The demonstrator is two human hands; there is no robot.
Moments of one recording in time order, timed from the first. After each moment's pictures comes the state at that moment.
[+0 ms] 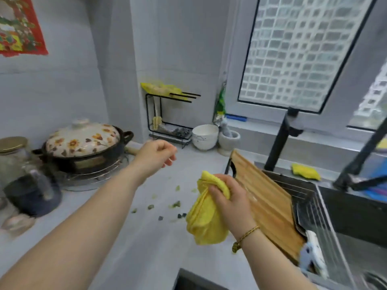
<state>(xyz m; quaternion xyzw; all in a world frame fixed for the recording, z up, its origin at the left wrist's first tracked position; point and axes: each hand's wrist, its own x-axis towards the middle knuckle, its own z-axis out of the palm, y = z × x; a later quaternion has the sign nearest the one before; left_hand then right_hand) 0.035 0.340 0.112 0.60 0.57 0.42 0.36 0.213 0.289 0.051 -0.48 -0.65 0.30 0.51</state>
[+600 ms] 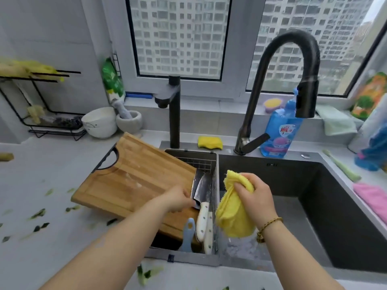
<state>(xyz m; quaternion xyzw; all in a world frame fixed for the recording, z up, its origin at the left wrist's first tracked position) 0.403 0.347 -0.015 0.73 0.54 -0.01 0.42 0.569 0.257 0.003 -0.67 -0.50 0.23 0.51</state>
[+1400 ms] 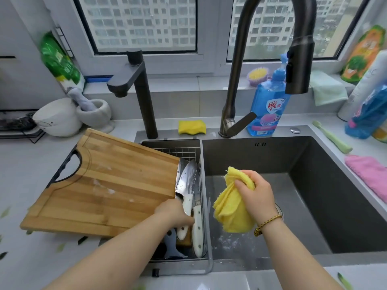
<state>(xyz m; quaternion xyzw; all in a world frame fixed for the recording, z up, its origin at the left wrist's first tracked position) 0.457 0.363 -0.084 0.77 0.55 -0.18 0.28 0.618 0.269 -0.034 -0.72 -0.40 0.24 0.52</state>
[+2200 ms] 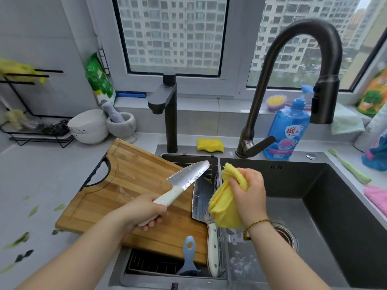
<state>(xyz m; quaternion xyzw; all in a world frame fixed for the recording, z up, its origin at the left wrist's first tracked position) 0.356 0.375 0.003 0.62 0.56 0.06 0.55 0.566 0.314 -0.007 -0.71 -0.45 0.13 0.53</state>
